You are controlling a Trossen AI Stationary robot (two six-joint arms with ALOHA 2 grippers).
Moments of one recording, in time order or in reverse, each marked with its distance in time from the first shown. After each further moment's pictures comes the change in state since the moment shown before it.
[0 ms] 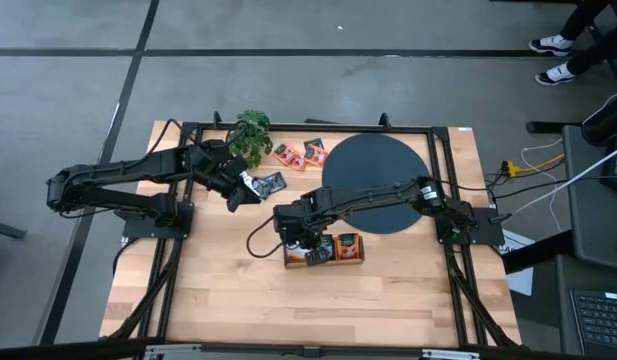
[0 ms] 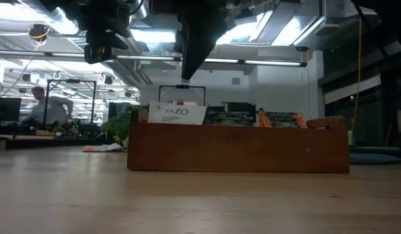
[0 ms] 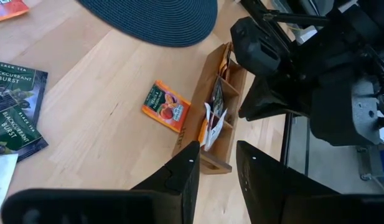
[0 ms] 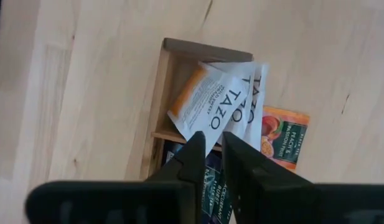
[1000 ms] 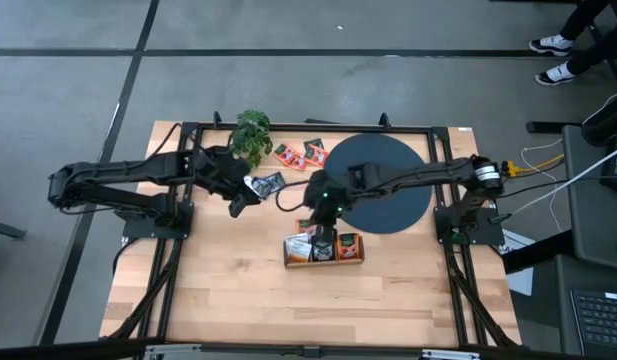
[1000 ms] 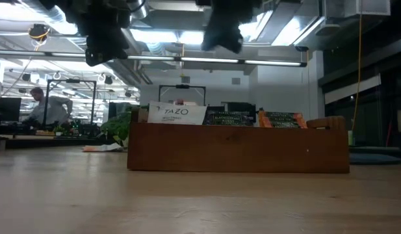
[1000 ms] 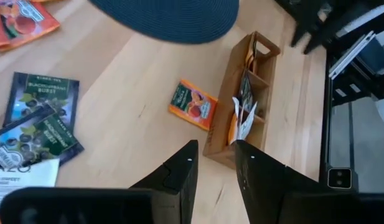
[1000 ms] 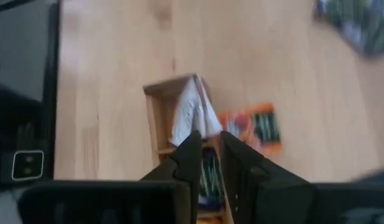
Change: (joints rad) left arm -0.062 0.026 -0.001 -0.029 -0.140 0.101; right arm -0.099 -0.461 -0.596 0.469 -0.053 0.369
